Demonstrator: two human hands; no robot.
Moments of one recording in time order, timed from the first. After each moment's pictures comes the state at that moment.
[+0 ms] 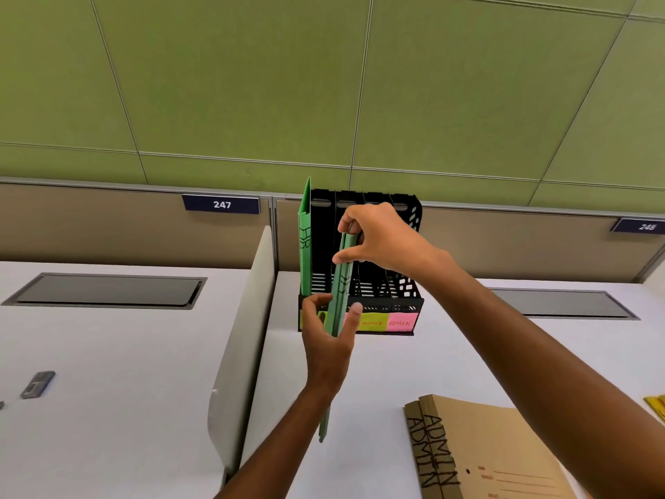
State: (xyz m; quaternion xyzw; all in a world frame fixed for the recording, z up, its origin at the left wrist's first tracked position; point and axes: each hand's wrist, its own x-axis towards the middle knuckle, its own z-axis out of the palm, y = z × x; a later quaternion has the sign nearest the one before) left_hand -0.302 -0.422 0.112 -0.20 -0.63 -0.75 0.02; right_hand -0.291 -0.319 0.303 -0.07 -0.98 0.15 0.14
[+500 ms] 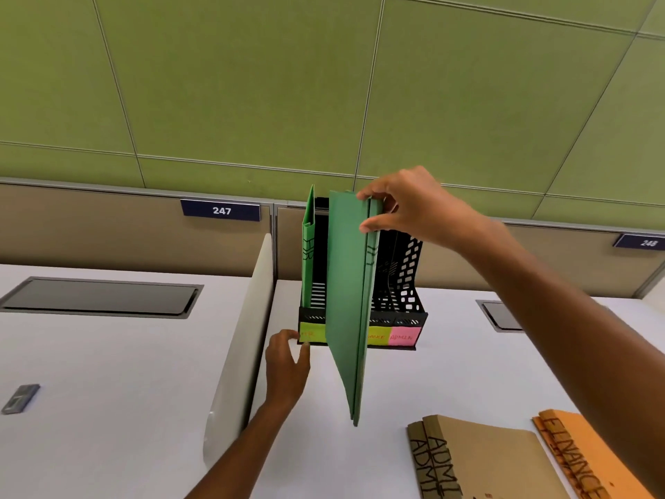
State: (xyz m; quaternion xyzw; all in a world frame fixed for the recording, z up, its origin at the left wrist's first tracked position) left_hand -0.390 -0.449 0.019 -0.21 -0.80 -0.56 0.05; right_hand -0.296 -0.302 0.363 -0.04 -0.99 0.04 0.16
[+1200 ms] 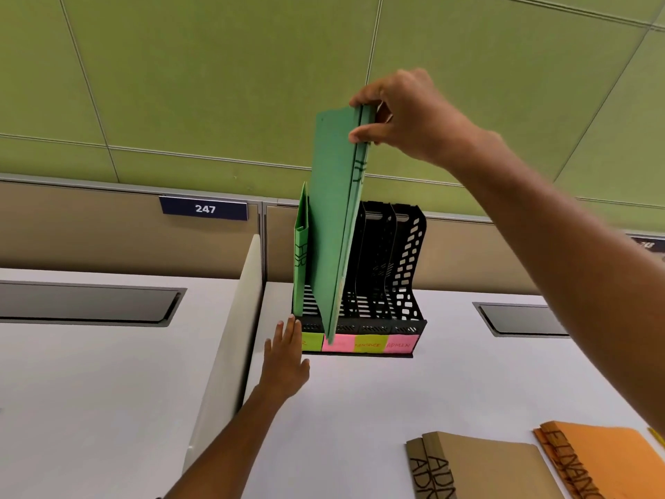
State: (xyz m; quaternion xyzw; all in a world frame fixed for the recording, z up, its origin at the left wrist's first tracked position) left_hand -0.445 -0.416 0.004 -0.36 -0.91 -0.20 -0.06; right_hand -0.370 -0.272 0.428 -0.01 -0.96 0.00 0.27
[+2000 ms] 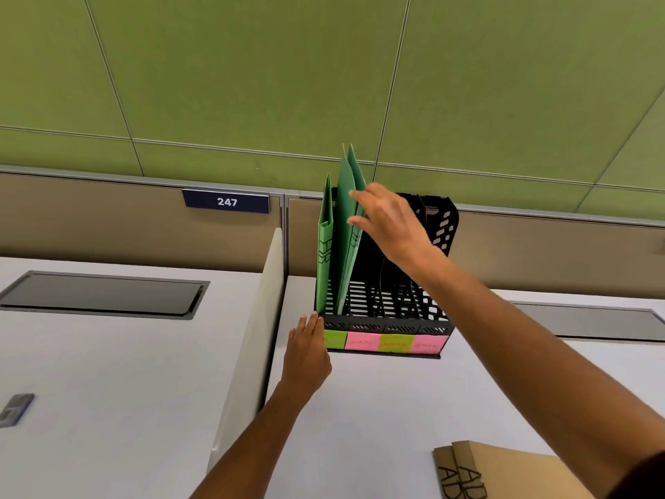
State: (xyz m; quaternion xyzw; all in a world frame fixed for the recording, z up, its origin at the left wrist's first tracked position) left_hand -0.453 -0.411 0.005 -0.36 -0.90 -0.24 0.01; right_hand -0.426 -0.255 0.252 0.01 -0.95 0.00 0.32
